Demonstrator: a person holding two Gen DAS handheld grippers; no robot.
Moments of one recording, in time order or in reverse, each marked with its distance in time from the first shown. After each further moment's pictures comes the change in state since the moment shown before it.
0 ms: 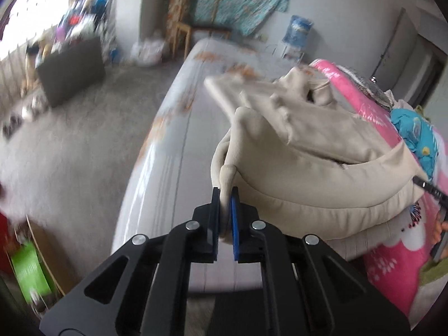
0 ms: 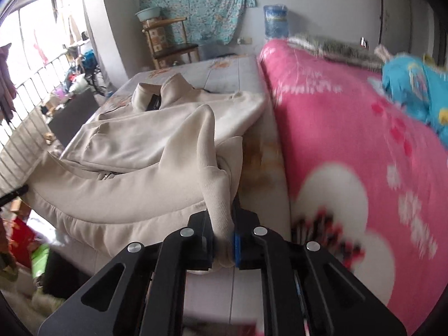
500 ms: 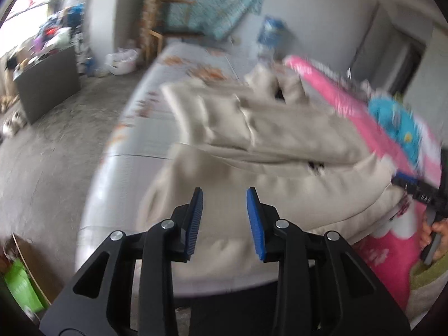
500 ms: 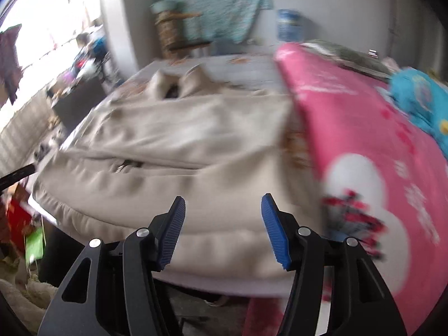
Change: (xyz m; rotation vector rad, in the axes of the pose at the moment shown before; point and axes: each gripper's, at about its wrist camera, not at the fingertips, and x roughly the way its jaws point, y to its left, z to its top) left arm 0.027 -0.055 0.007 0.149 -0.036 -0.074; right arm 0.026 0.084 -0.007 -0.161 0.003 -0.032
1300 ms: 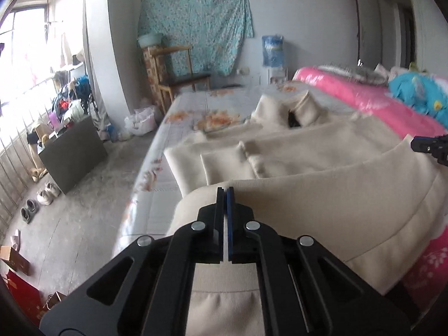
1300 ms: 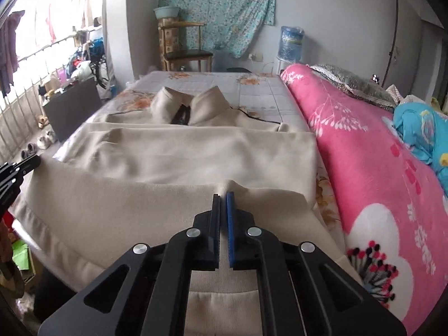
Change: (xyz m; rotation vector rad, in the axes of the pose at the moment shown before) left arm 0.022 -0.043 0.028 0.206 -0.203 0.226; right arm 0.025 0.032 0.040 -0.004 -0.081 -0.094
